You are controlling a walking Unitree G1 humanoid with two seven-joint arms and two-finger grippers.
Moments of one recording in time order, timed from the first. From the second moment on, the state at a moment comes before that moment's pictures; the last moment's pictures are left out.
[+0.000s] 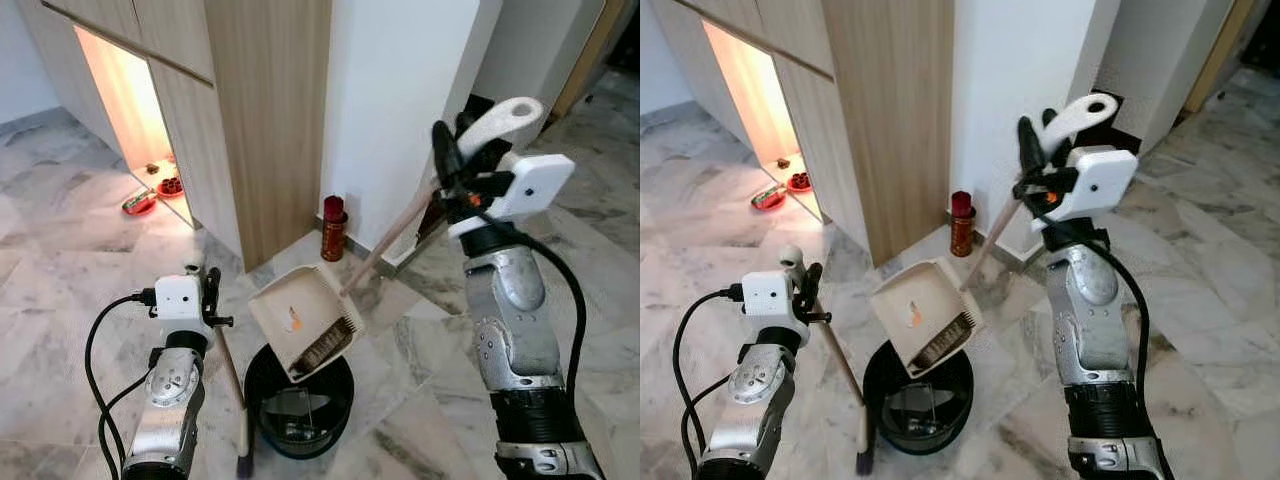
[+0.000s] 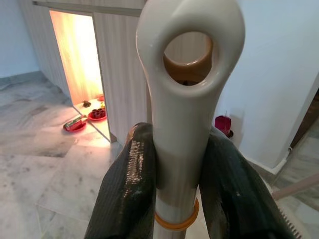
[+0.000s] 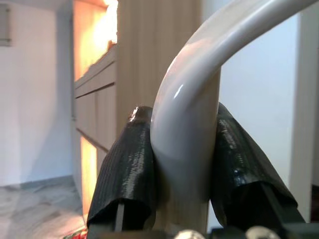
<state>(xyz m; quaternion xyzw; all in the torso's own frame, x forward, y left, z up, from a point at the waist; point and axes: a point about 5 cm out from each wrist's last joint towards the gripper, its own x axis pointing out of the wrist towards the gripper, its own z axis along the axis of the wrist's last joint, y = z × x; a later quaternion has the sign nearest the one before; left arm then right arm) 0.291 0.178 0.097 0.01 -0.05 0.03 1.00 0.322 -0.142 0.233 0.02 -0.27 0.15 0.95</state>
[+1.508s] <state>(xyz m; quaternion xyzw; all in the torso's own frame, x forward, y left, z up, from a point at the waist) 0.291 0.177 0.097 0.01 -0.05 0.03 1.00 0.288 -0.097 0.245 -0.06 -0.33 0.32 0.89</state>
